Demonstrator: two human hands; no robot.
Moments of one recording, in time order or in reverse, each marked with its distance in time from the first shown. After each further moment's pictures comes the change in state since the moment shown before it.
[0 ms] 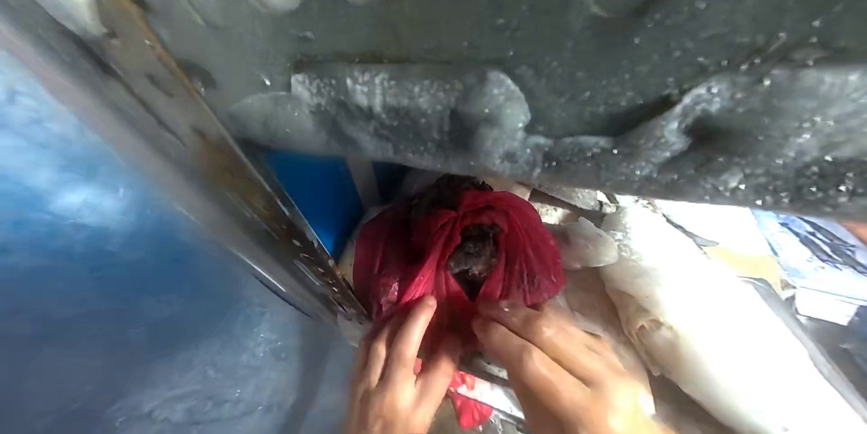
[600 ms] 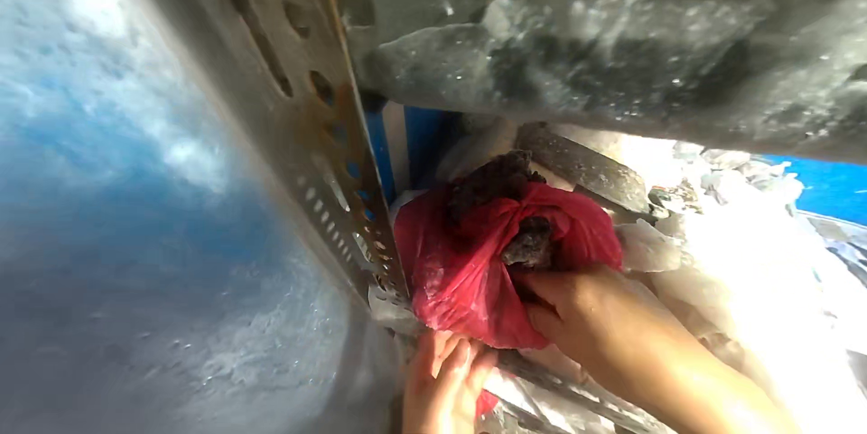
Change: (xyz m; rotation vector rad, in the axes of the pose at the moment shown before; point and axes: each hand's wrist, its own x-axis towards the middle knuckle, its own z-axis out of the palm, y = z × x) left_hand -0.009 0.051 -0.009 -1.722 0.242 -1.459; right_hand 0.049 0.012 -0.007 -0.166 -0.543 0.344
